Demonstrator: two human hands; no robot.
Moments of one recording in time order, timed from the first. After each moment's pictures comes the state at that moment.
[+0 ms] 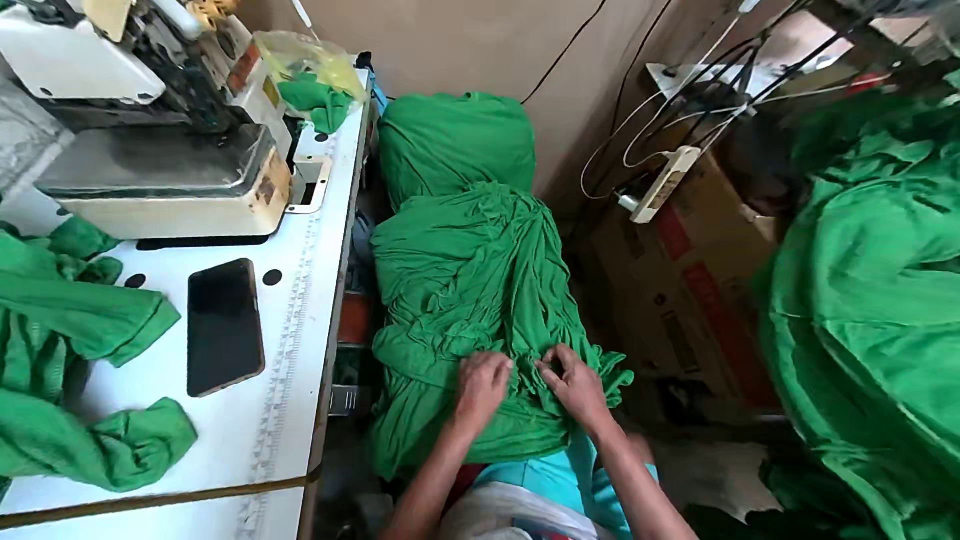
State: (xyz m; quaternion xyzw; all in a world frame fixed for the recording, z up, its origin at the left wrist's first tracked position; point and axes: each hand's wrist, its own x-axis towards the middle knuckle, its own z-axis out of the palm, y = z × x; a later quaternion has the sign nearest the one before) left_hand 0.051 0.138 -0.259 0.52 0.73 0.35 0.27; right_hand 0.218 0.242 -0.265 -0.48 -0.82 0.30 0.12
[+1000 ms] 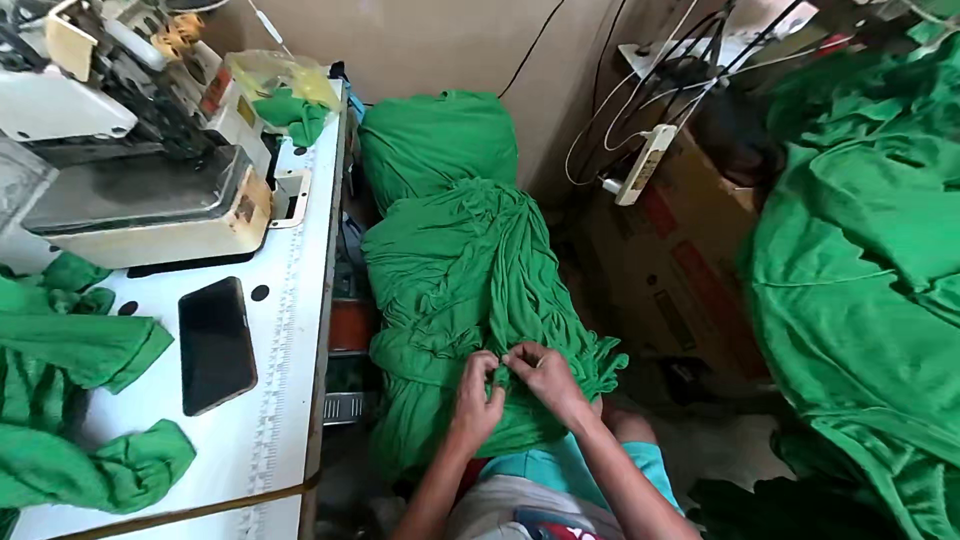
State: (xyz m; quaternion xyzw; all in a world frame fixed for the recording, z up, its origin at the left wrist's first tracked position) left_hand 0.065 0.112 -0.270 0.51 0.65 0.50 0.26; right_hand 0.186 0.217 -0.228 -0.47 -0.73 0.48 0.13
